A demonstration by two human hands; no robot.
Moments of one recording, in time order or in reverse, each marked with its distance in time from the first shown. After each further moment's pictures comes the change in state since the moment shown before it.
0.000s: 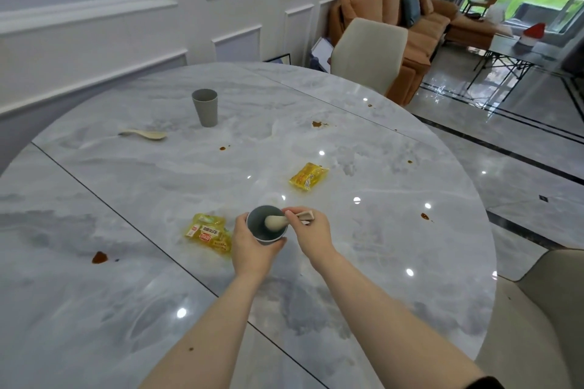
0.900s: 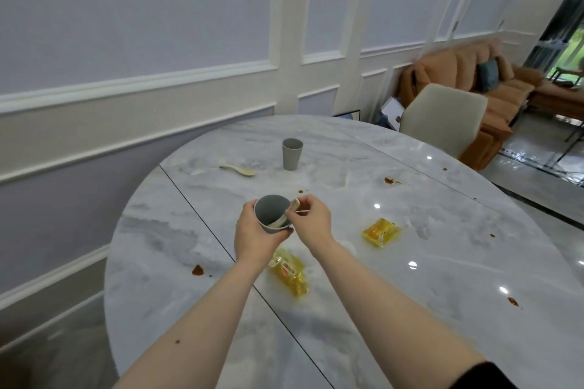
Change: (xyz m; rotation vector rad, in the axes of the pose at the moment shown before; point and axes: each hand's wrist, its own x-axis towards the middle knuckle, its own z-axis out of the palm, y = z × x) left_hand 0.058 0.055 -0.157 0.090 0.228 0.116; right_hand -0.014 -0.118 0.144 -0.178 -0.187 -0.213
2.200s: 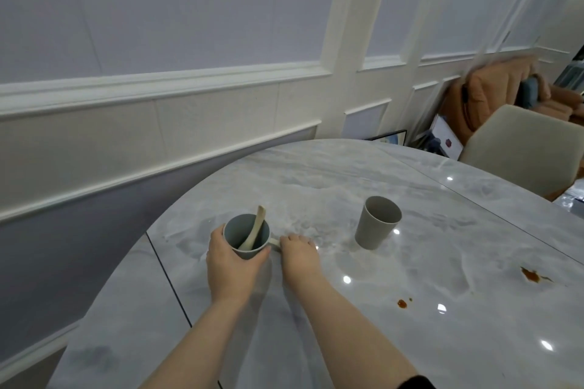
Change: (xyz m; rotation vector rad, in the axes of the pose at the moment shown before) left_hand 0.376 -0.174 -0.012 -0.072 0.232 -0.082; right_hand 0.342 0.083 0.296 -1.096 -0.337 -0.201
